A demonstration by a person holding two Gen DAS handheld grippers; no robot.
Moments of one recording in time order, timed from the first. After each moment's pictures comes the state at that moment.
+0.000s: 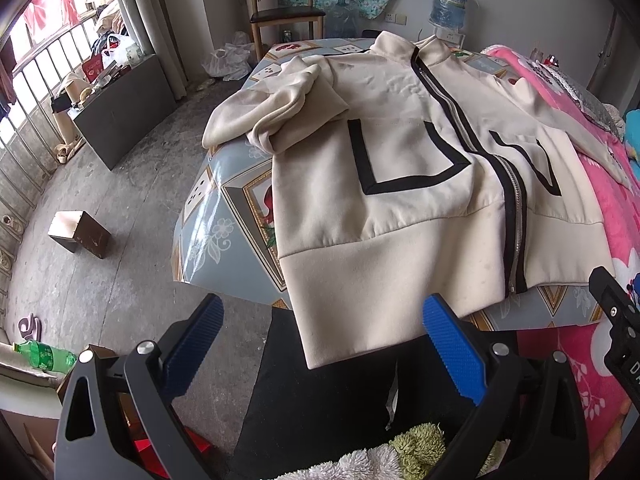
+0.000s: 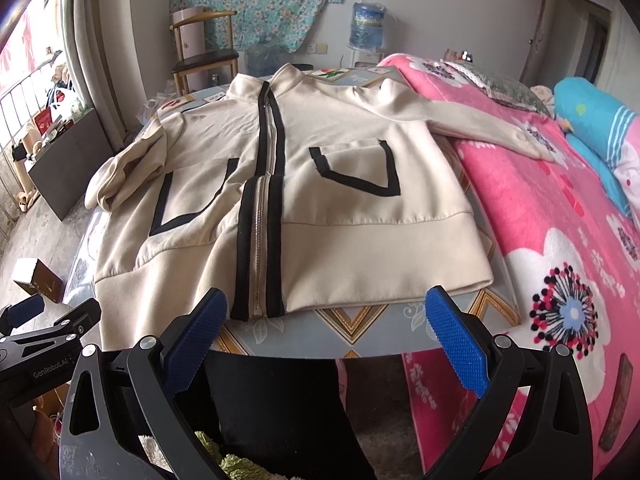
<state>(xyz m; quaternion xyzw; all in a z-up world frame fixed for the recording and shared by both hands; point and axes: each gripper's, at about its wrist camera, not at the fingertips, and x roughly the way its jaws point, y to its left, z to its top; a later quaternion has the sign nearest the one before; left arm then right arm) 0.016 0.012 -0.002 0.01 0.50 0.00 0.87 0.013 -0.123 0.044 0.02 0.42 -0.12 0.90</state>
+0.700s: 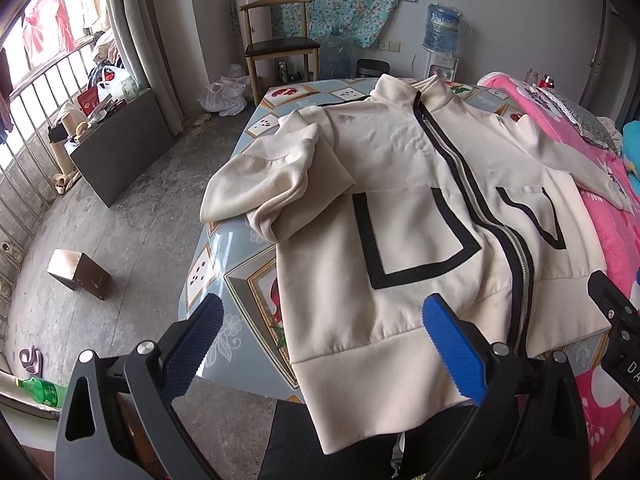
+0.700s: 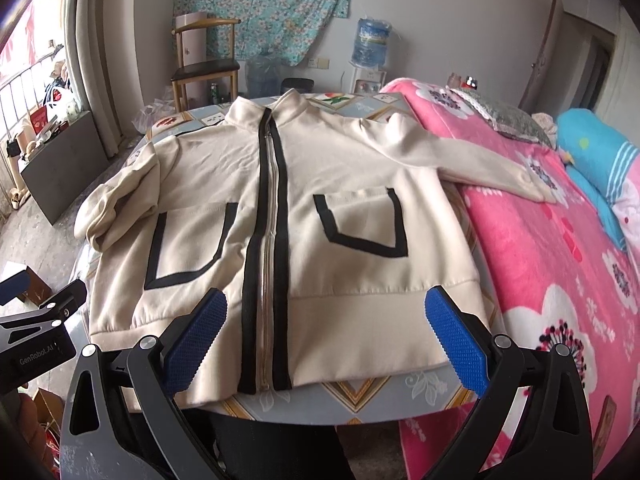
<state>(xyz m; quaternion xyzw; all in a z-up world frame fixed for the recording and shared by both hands) 0.077 0.017 0.027 0.02 0.45 -0.01 0.89 0.075 -0.115 0.065 -0.01 0.41 -0.12 0.91</state>
